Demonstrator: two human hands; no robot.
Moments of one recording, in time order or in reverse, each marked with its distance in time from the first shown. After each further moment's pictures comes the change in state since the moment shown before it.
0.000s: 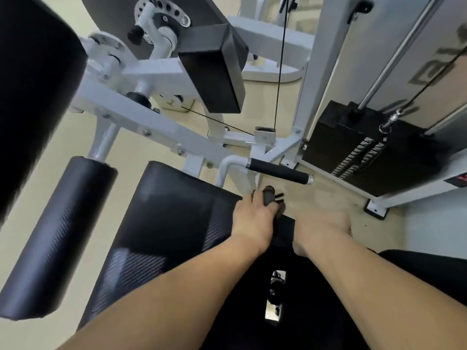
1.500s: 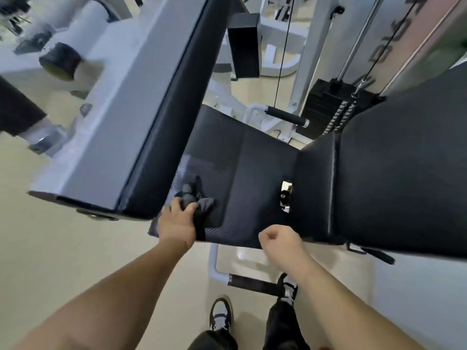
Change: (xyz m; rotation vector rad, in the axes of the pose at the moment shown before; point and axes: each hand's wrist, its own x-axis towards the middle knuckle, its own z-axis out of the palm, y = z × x) left_hand -0.366 -0.158 0.056 -0.076 -0.024 -0.448; right_hand -0.254 -0.132 0.235 1.142 0.172 -0.143
